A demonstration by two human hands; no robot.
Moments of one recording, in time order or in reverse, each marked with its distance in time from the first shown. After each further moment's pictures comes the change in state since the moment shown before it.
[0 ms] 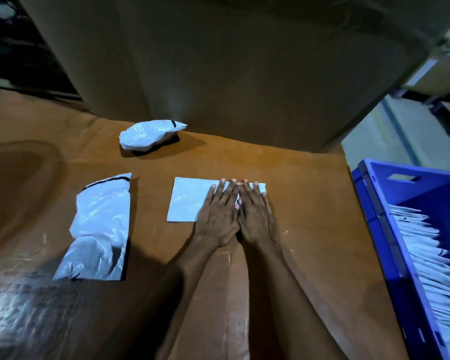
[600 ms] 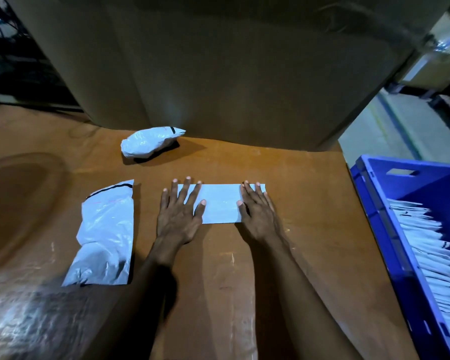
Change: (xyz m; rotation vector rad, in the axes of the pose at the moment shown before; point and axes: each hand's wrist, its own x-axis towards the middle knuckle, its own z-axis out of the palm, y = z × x) left_hand -0.024 -0.089 0.005 -0.066 0.076 -0.222; right_hand 0.000 0.010 -0.007 0.047 -0.075 0.027
